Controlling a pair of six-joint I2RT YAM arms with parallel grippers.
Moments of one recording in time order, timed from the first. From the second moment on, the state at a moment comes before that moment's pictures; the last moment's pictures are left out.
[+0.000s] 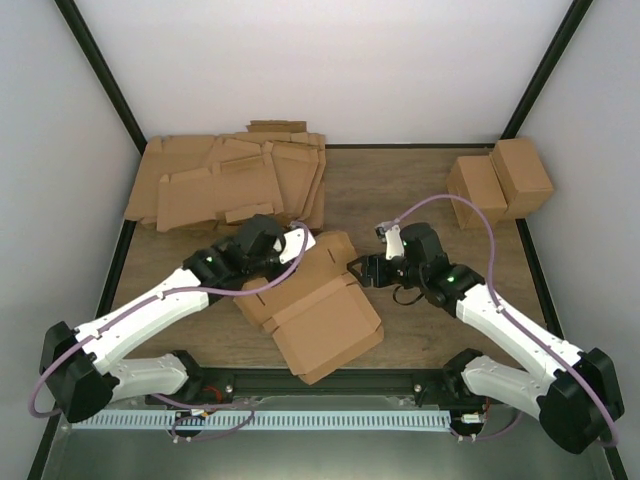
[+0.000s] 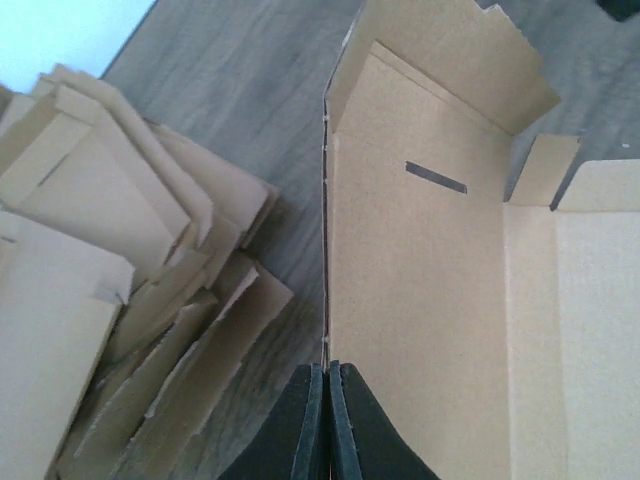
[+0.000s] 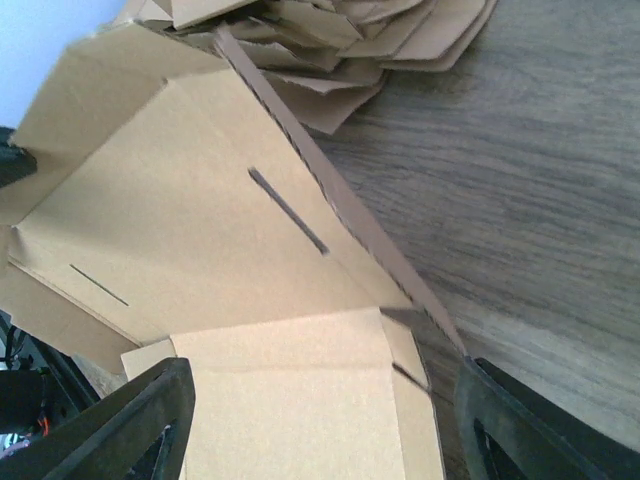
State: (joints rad) left arm -0.79 1.18 0.98 -0.55 -0.07 0.36; right arm 0.57 1.02 0.69 -0.33 -0.34 0.43
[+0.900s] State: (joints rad) left arm -1.10 1.42 0.98 -0.54 -0.57 0.07; right arm 0.57 1.04 0.40 0.02 -0.51 0.81
